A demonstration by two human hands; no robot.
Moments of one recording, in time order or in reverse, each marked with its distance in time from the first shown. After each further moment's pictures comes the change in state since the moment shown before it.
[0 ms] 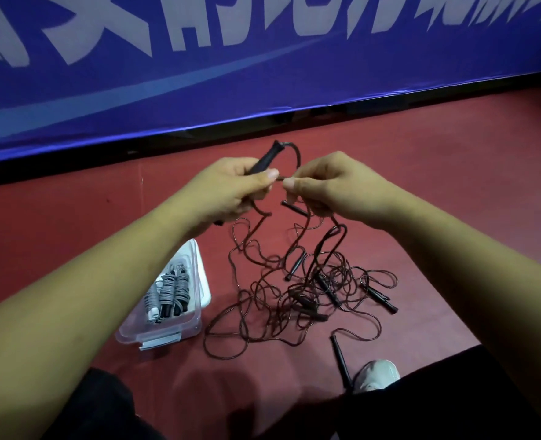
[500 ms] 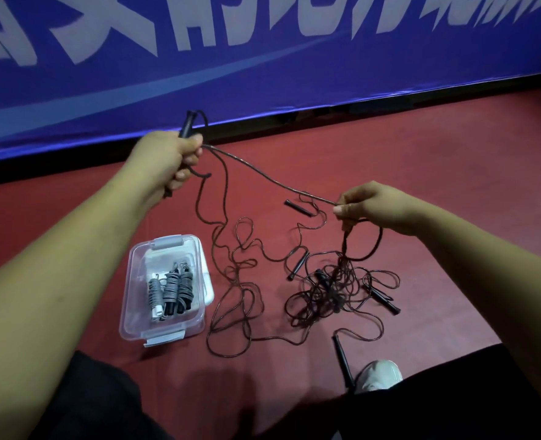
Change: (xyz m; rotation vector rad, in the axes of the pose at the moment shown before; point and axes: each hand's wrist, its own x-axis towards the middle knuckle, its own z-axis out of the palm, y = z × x) left_hand 0.018 -0.022 -0.082 -0.087 0.440 -0.161; right_hand 0.000 0.083 -0.037 -0.155 -0.025 0.259
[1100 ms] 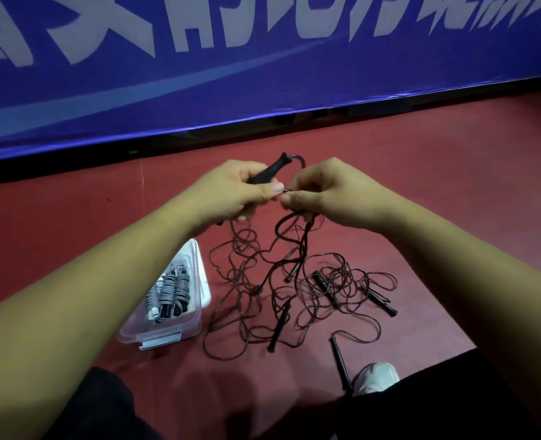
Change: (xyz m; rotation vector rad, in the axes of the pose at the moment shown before) left_hand -0.055 0.011 0.065 0.203 -0.480 0.218; right_hand -0.023 -0.094 0.027 -0.047 0.046 -0.294
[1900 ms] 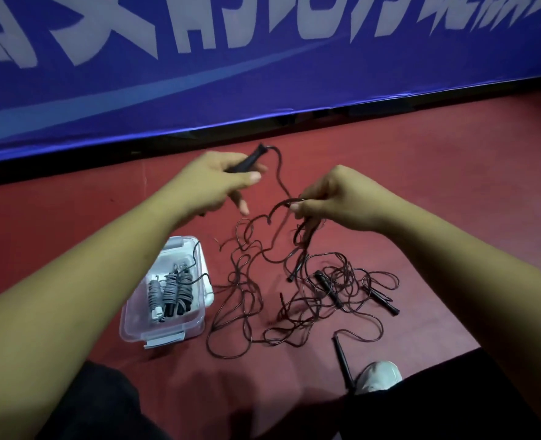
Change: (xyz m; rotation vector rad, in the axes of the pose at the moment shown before) left_hand 0.000 -0.008 -0.027 0.055 0.151 -0.100; right_hand 0.003 0.022 0.000 -0.131 0.018 0.013
